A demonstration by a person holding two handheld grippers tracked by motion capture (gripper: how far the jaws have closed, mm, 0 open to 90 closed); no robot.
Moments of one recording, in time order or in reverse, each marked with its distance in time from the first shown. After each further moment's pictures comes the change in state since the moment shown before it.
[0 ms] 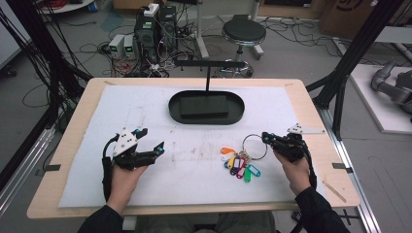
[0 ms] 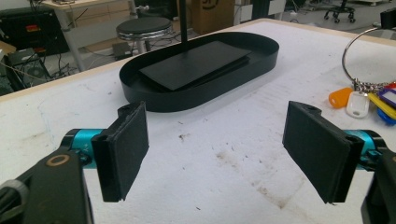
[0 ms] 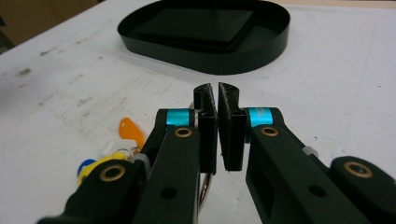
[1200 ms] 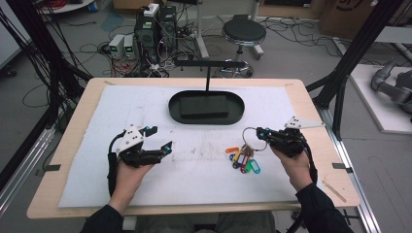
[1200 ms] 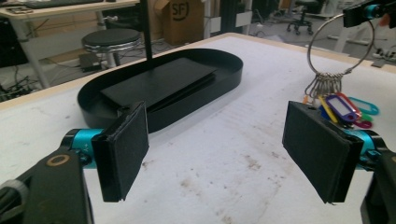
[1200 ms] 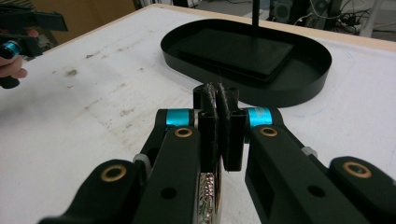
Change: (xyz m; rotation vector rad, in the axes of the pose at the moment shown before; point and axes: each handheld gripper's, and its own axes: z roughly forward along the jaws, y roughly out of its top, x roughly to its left) left arm -0.009 0.015 0.014 -0.042 -0.150 -0.010; right arm 0.021 0.033 -0.008 -0.013 0.101 -0.107
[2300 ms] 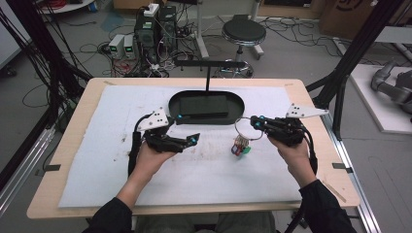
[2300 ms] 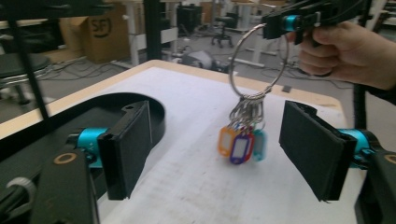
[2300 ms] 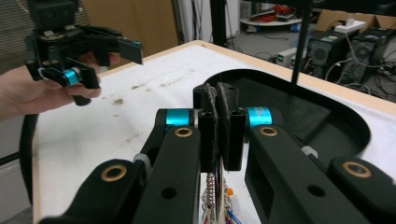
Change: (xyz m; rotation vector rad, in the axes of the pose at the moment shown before) left arm -0.022 0.053 0.061 -0.050 -0.344 0.021; right arm 0.011 0.041 -0.002 -0.104 0.160 -0.099
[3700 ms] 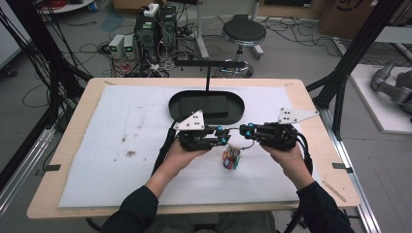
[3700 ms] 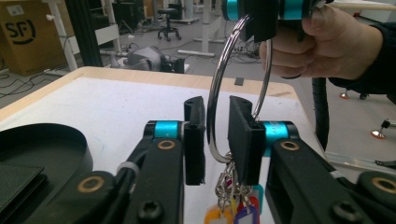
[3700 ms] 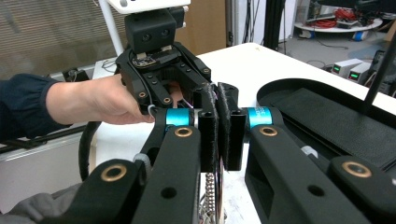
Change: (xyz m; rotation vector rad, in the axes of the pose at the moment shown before) left arm -0.016 0.001 0.074 0.031 -0.196 0.081; right arm 0.019 0.002 0.012 0.005 0.199 -0.066
